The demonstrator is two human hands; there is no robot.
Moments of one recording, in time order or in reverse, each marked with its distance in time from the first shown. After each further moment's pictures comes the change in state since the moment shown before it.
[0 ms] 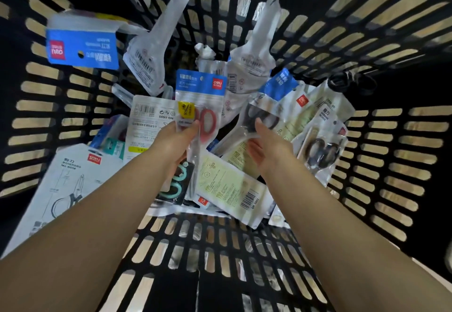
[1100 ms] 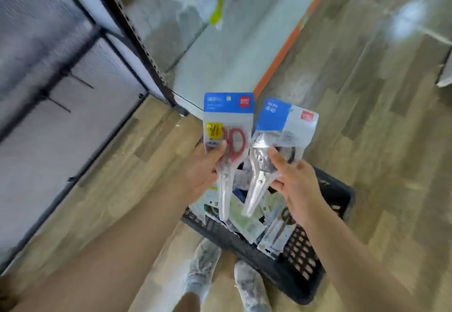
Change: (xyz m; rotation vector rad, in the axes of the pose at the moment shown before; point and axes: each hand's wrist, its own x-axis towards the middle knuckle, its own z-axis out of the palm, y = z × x) left_hand -0.379 0.177 -0.110 -0.554 -0.142 0.410; right_hand -0.425 -0.087 -0.065 -0.338 -0.618 -0.673
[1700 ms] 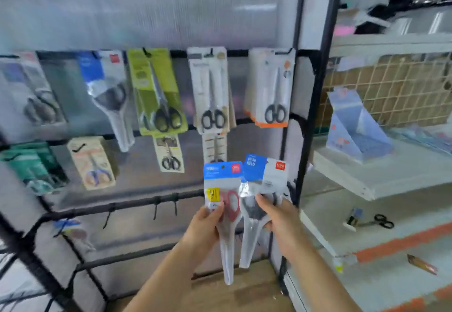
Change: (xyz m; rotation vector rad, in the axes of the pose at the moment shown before) left_hand -0.450 0.225 -0.038 -0.286 0.529 0.719; right_hand -0.353 -0.261 0.224 -0.269 -0.897 -0.539
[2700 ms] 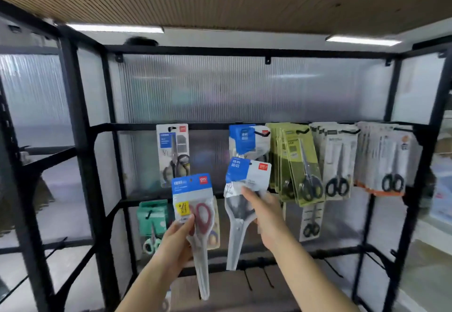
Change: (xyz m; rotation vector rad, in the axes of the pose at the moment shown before) left_hand -0.046 0.204 -0.341 -0.119 0.131 0.244; right_hand 0.011 -0.073 0.393 0.128 -0.201 -0.249
